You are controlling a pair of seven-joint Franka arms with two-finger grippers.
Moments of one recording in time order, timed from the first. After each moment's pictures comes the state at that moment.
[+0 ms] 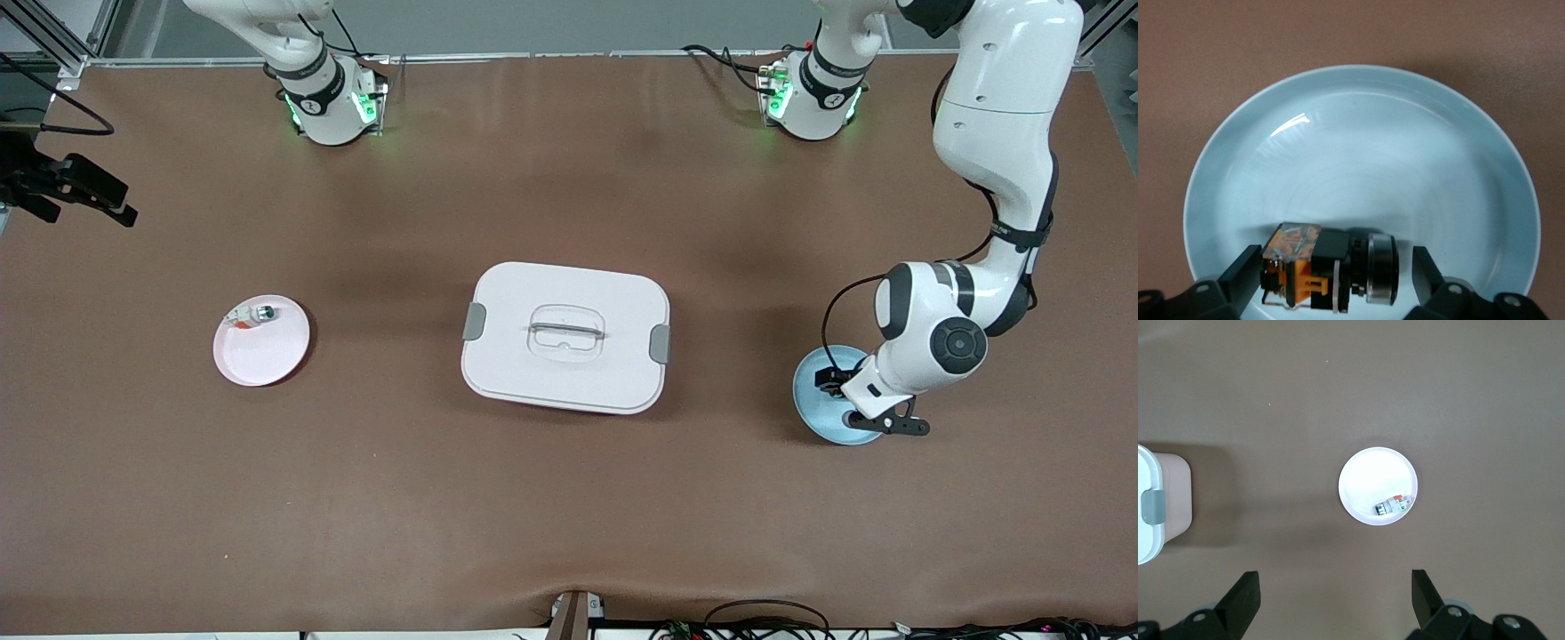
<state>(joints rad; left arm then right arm) -0.08 0.63 0.02 -1.84 0.04 2.42 0.06 -0.06 -0.10 0.02 -1.65 0.02 1.57 0.04</state>
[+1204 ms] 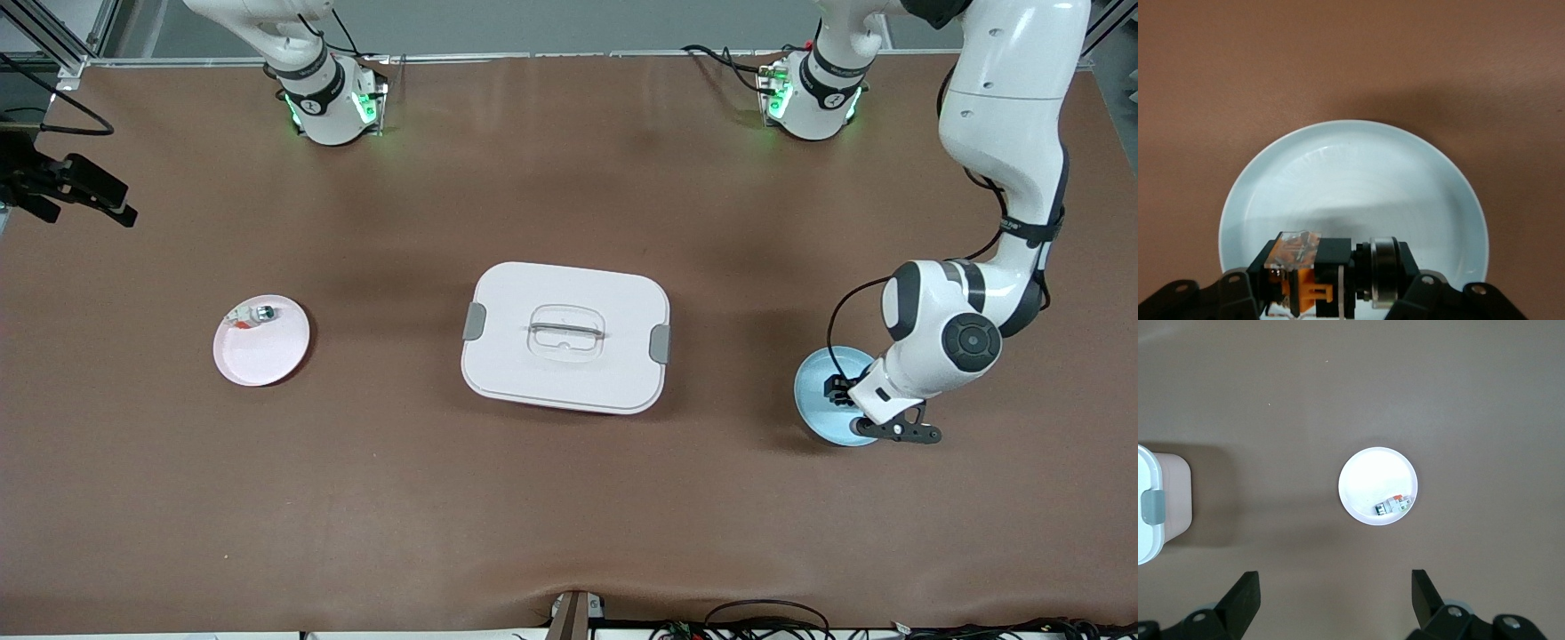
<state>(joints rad) -0.08 0.58 0.01 -1.81 0.04 2.39 0.06 -0.06 -0.10 0.02 -1.65 0.02 1.57 0.04</state>
